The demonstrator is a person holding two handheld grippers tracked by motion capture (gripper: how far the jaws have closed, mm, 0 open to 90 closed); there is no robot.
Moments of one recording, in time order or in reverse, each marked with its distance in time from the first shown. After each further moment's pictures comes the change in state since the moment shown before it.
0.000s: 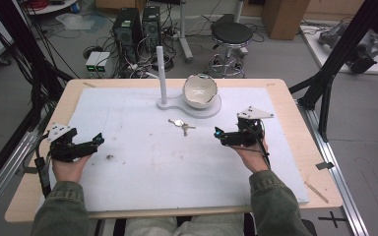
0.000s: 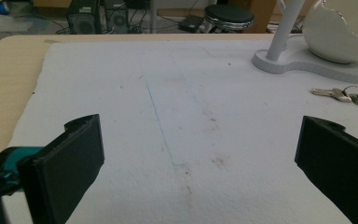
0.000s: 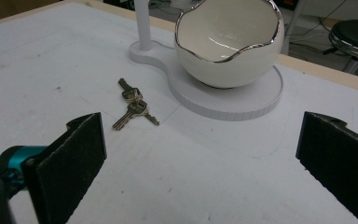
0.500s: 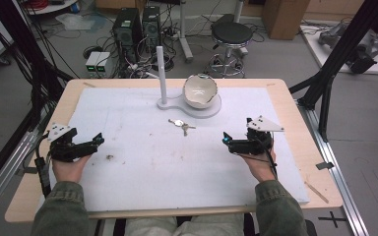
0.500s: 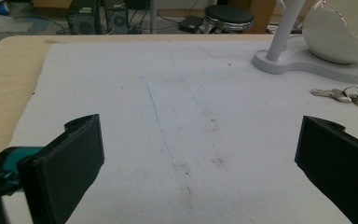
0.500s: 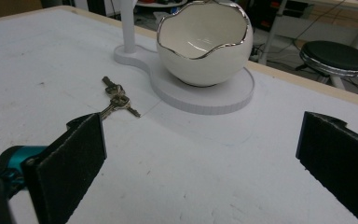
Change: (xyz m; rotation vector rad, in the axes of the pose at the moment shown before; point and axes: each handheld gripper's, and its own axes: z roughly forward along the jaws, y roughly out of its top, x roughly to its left) left arm 0.000 0.000 0.000 -0.001 0.000 0.000; right arm -0.004 -0.025 -0.022 -0.079 -0.069 -0.037
